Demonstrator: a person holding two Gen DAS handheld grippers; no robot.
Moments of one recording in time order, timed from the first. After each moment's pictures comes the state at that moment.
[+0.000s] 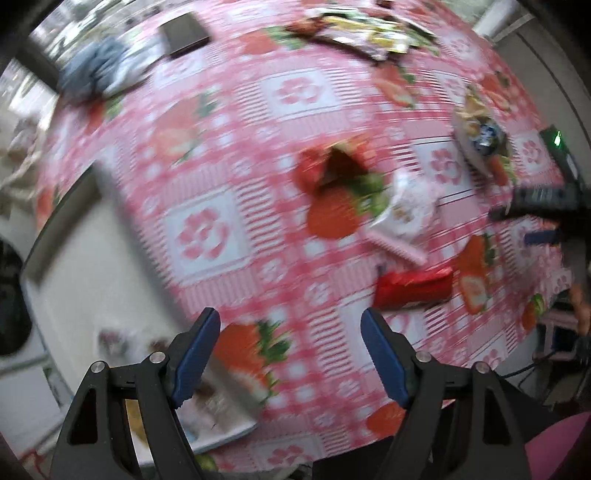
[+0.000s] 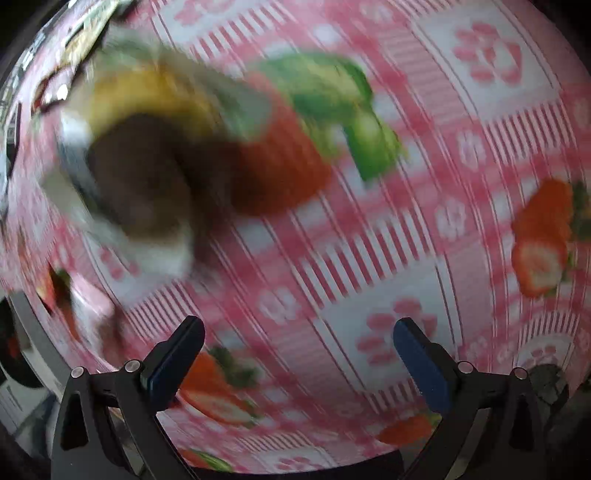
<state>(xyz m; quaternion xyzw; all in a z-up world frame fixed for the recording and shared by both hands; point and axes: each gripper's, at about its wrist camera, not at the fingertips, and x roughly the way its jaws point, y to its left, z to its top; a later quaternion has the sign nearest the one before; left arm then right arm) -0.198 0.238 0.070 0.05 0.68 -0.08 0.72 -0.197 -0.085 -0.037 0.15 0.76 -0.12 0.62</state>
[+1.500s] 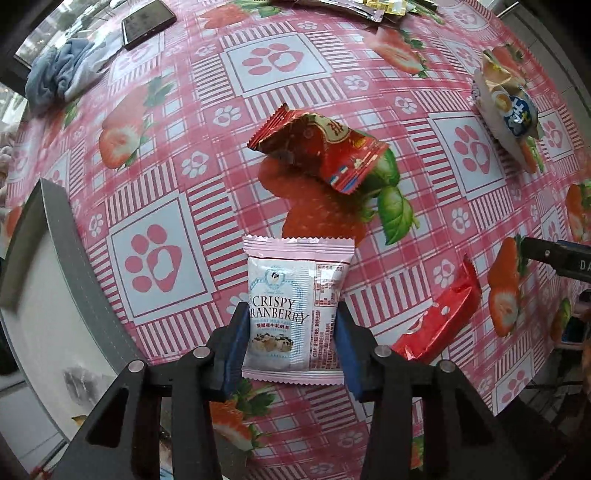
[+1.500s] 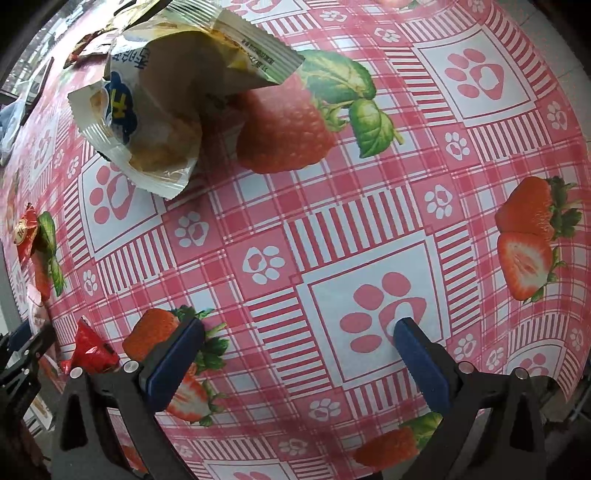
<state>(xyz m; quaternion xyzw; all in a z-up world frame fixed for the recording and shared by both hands) -0.177 0.247 0.015 0.06 0.70 -0.07 0.71 -0.231 -0.065 -0.027 0.09 0.71 -0.12 0.68</state>
